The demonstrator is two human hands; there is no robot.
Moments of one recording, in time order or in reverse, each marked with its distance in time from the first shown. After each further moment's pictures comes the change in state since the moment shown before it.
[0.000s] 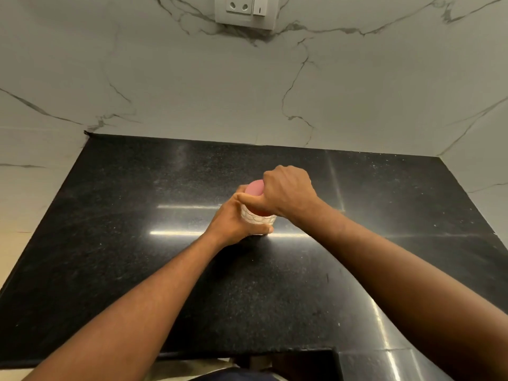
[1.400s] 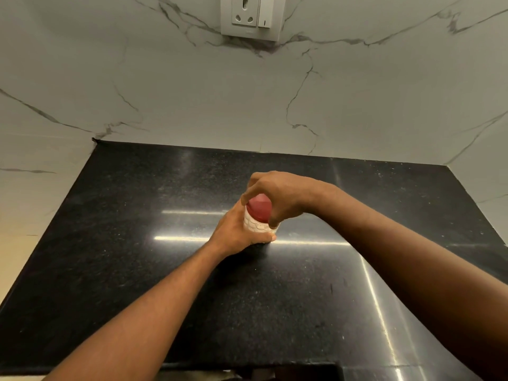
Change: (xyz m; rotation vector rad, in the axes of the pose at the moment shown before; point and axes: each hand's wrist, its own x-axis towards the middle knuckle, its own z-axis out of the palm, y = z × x) left_hand -0.001 0.000 -0.001 0.001 0.015 -0.035; right_hand 0.017 0.014 -0.038 0.189 -0.397 -0.446
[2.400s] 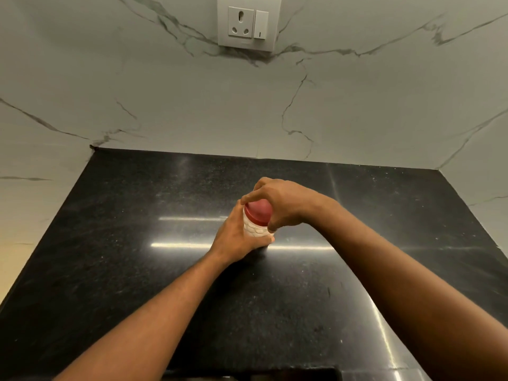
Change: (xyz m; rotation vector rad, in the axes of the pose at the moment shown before) left_hand -0.009 0.009 0.006 -0.058 0.076 0.011; right_hand -0.004 0.005 0.017 0.039 0.069 0.116
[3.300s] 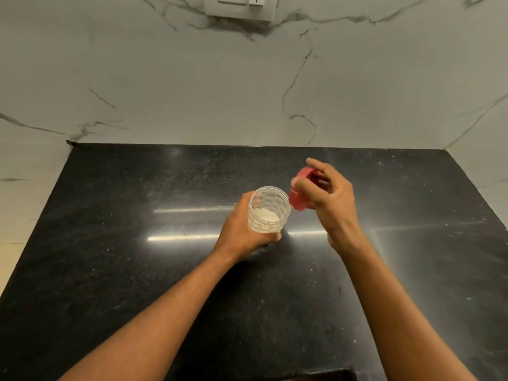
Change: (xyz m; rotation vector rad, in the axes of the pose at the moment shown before) left_hand 0.018 0.002 0.000 -0.101 -0.019 0.016; right_hand -0.028 0.024 0.055 1.261 0.866 0.513
